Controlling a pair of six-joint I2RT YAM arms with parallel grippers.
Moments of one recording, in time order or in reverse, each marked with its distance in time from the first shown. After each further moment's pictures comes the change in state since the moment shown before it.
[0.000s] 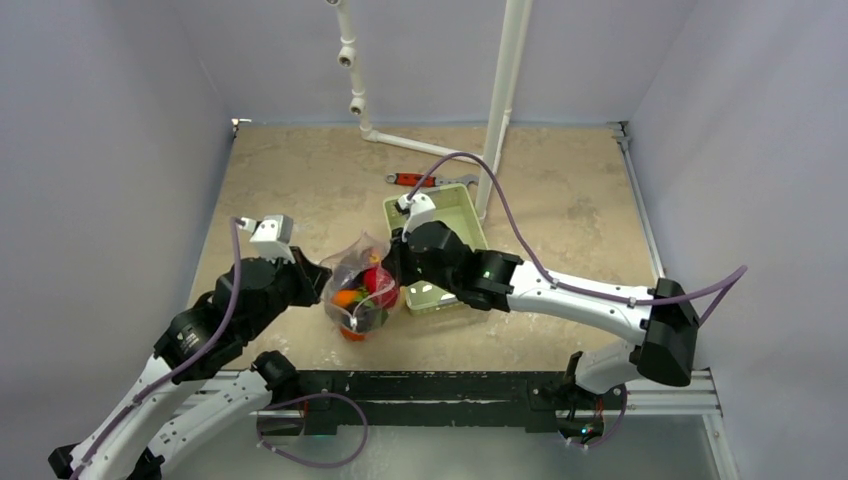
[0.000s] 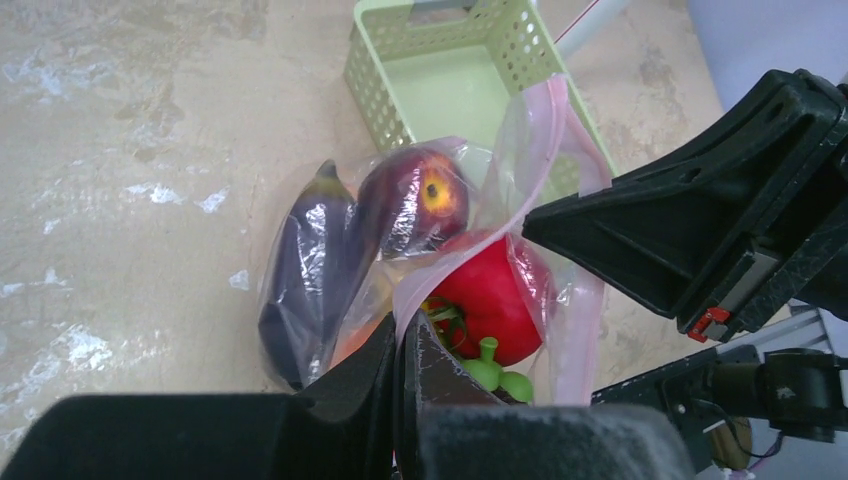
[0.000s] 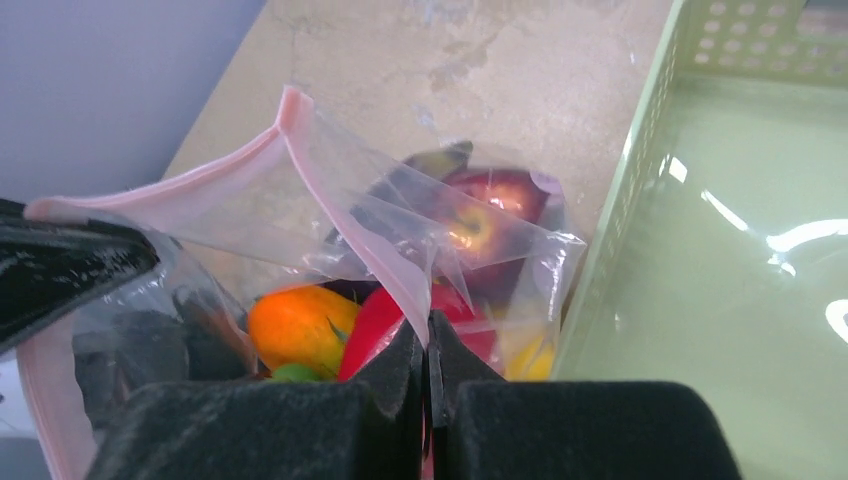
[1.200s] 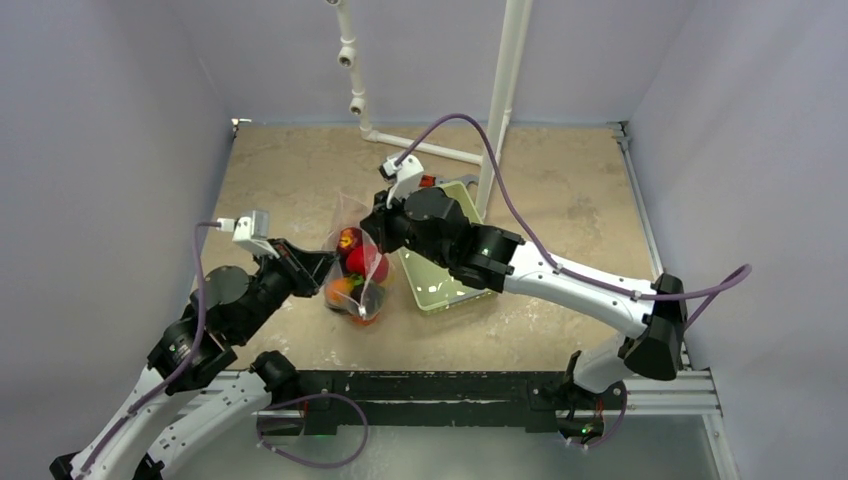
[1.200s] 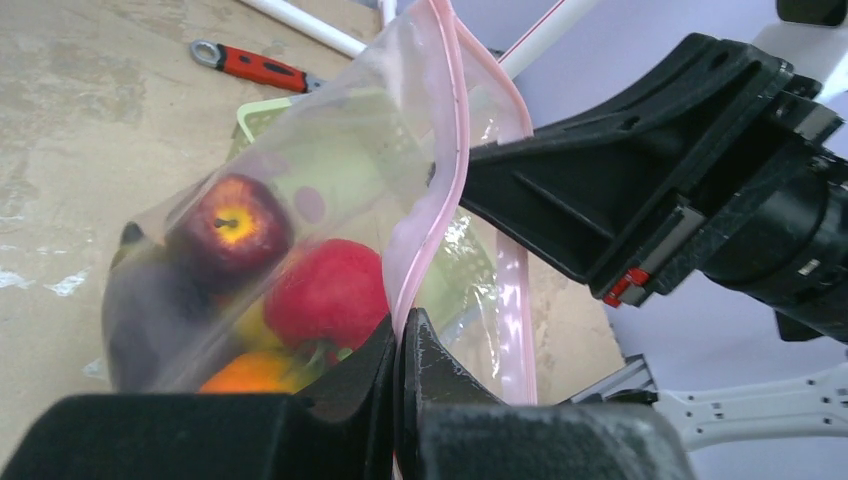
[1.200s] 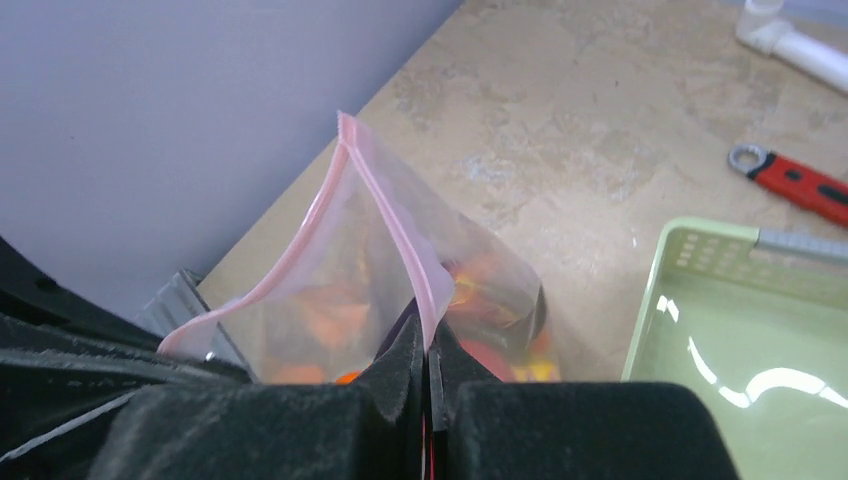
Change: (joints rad) left arm 0.000 -0.047 -0.014 0.229 0.061 -0.092; right arm -0.015 0.050 0.248 0.013 0.008 -0.160
